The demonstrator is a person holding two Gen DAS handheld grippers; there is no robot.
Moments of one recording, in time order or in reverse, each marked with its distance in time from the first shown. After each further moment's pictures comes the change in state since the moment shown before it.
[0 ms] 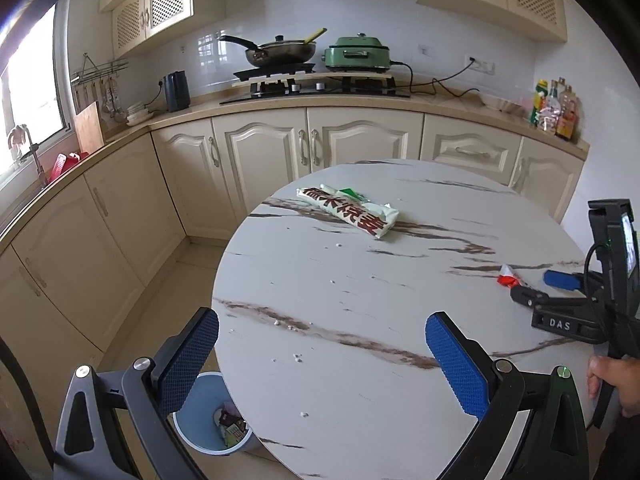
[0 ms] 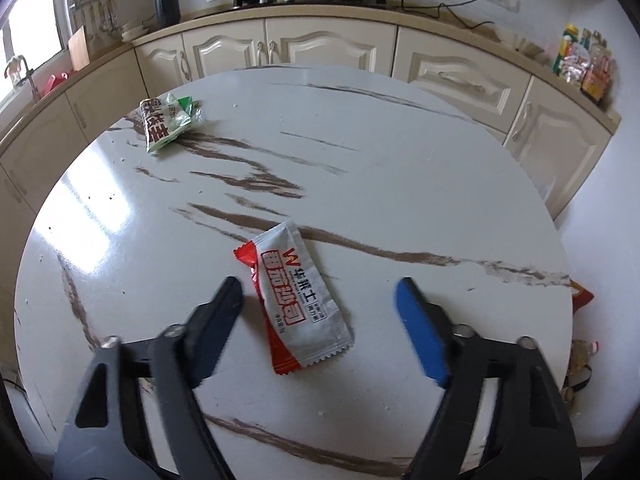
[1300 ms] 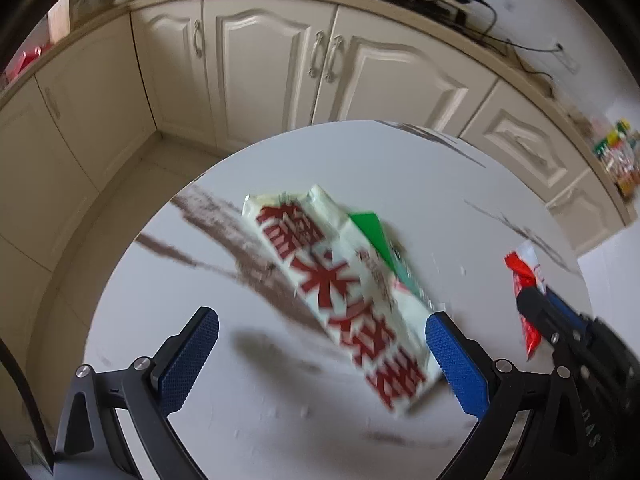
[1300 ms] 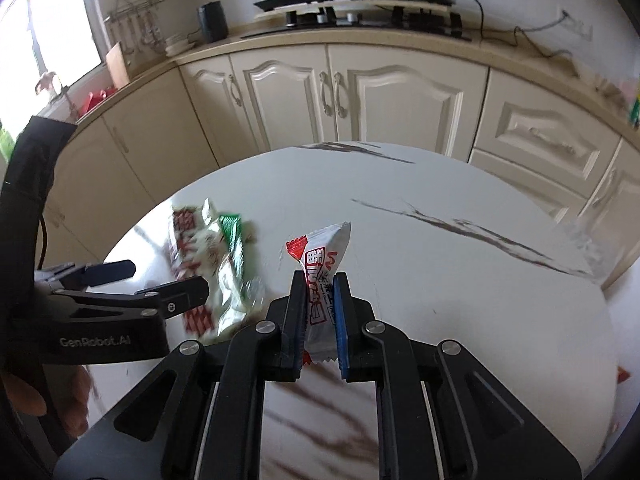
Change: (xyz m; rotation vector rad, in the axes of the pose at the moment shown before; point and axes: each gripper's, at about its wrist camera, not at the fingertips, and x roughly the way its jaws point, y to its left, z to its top) left arm 0.253 0.032 0.139 -0.274 0.427 -0.066; right arm 0.084 0.047 0.161 -0.044 -0.030 0.215
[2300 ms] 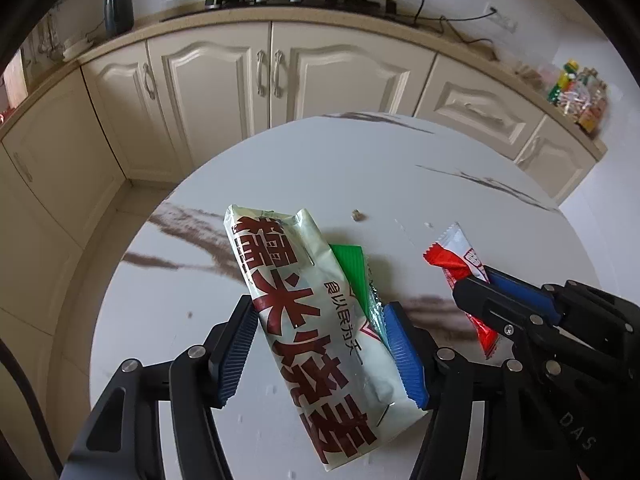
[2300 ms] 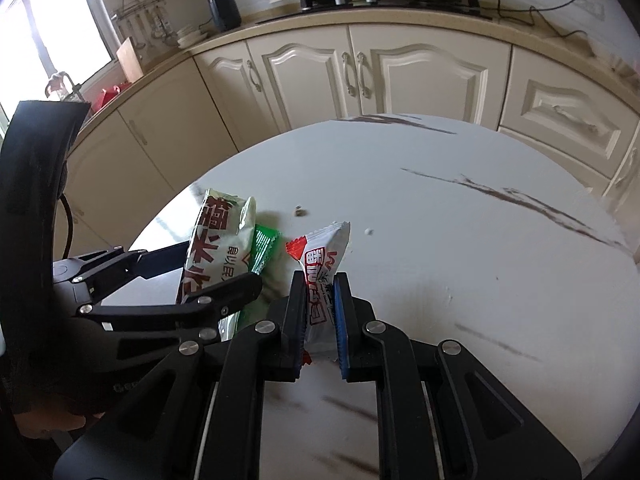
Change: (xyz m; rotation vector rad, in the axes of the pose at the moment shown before) left arm -0.001 -0.024 -0.035 0.257 -0.055 -0.062; right arm 0.002 0.032 -0.019 0.011 0.050 0.075
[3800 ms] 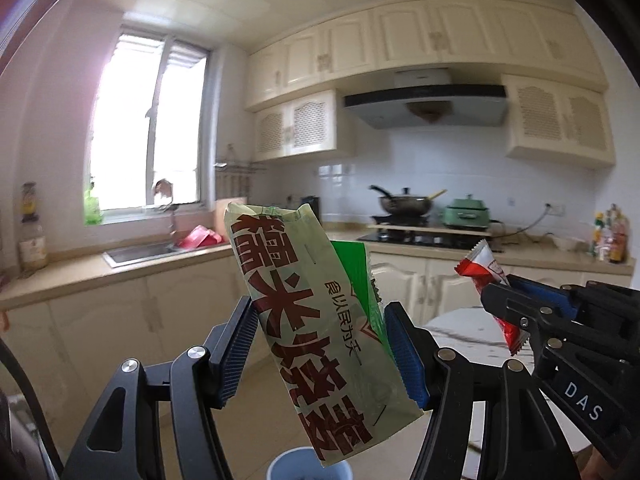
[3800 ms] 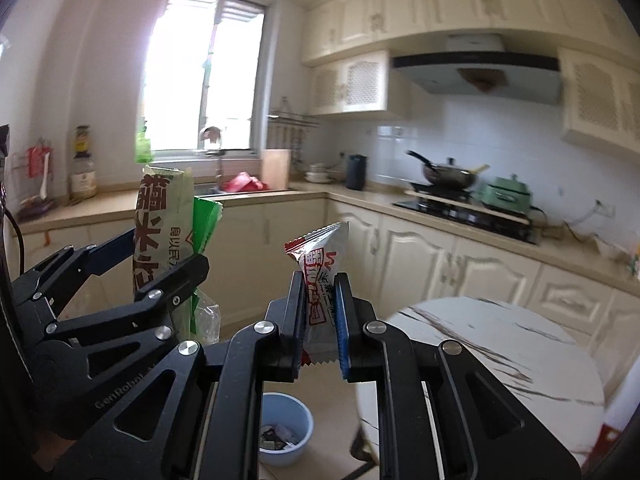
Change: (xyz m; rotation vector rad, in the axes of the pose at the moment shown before) left arm -0.358 0.065 -0.499 -0.164 -0.866 0.439; right arm -0.257 0.349 -0.178 -0.413 -0.616 0.057
